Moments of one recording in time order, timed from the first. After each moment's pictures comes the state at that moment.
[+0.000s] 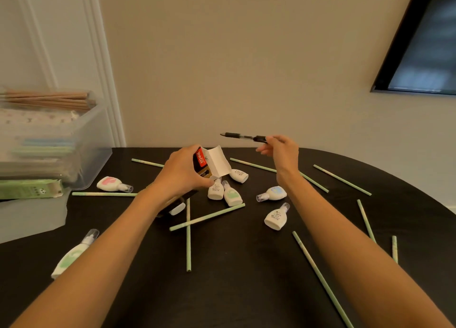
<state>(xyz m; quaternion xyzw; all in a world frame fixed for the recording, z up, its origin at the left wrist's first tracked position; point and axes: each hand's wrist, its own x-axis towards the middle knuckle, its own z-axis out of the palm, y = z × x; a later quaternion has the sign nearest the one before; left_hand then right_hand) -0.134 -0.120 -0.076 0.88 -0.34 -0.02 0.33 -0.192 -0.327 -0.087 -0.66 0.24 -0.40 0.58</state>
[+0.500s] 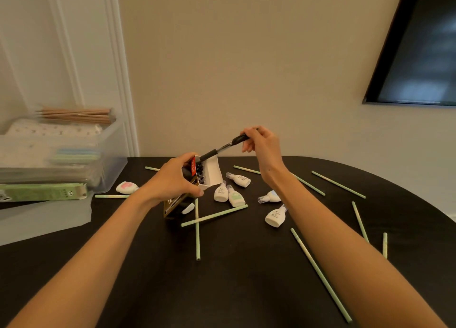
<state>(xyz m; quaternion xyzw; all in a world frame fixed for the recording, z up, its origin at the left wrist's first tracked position) -0.147 -0.069 -0.067 0.83 -0.36 -0.10 0.41 -0.221 -0.249 -0.037 -0.69 0.08 -0.37 0.62</state>
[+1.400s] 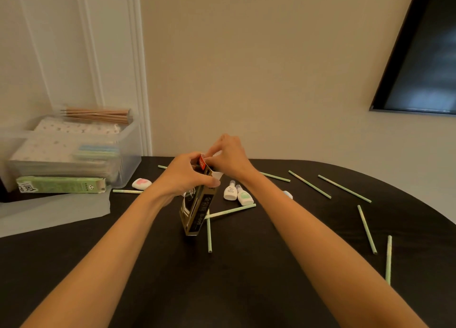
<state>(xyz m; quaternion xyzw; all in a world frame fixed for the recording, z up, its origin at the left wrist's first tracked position) -0.166 -0.048 -0.058 0.78 -0.34 -0.11 0.52 -0.198 -0.178 -0.036 -0.93 0.04 -0.25 0.27</state>
